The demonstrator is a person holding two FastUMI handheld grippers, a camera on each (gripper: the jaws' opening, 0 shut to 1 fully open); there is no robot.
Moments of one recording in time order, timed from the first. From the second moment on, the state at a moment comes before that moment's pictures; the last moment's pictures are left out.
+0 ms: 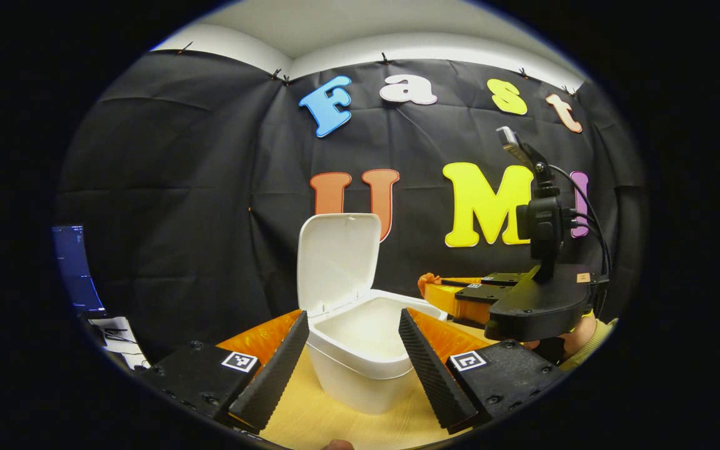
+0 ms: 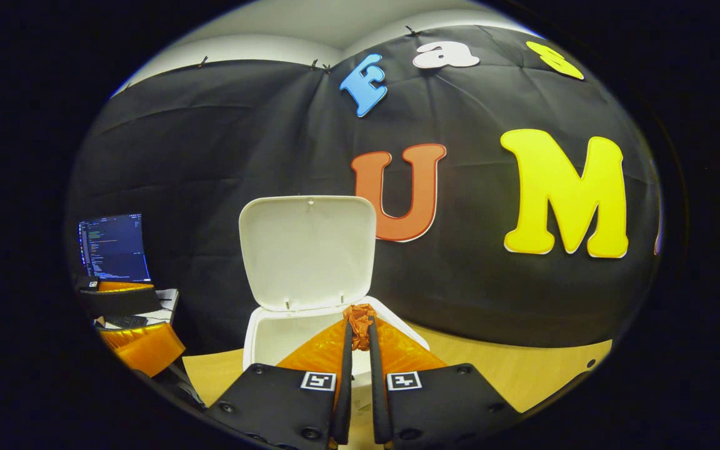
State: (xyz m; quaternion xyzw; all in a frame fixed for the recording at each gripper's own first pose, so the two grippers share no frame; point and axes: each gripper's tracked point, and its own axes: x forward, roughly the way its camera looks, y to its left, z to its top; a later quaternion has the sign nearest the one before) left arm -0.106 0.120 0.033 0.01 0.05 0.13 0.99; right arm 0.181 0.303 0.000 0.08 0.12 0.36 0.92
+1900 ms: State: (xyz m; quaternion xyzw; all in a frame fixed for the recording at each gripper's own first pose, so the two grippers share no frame) left arm -0.043 -0.021 -0.016 -0.03 0.08 -0.05 0.99; right arm 0.137 0.030 0.000 0.05 0.06 0.03 1.00
